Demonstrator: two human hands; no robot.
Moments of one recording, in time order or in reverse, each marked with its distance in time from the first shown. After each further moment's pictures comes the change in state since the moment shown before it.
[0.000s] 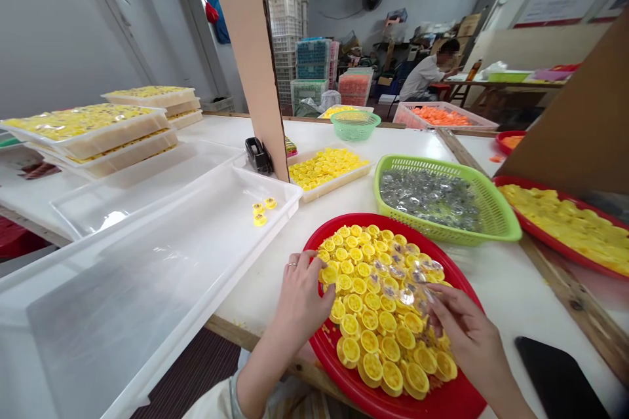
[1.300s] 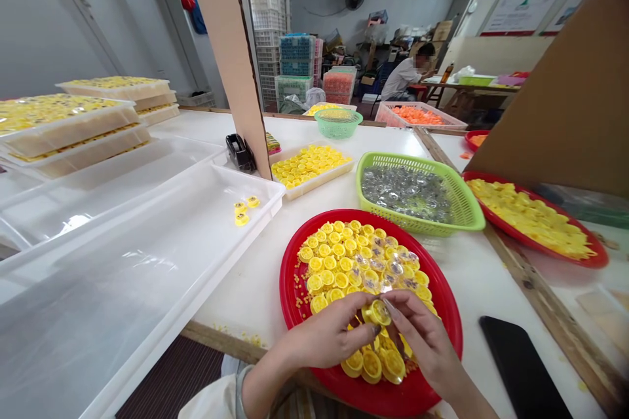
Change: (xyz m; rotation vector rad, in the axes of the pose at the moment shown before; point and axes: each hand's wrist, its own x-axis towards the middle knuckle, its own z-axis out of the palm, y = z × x) left_hand -0.011 0.045 0.009 -0.810 -0.680 0.231; right_hand -0.034 -0.044 0.022 0.279 -0.272 0.086
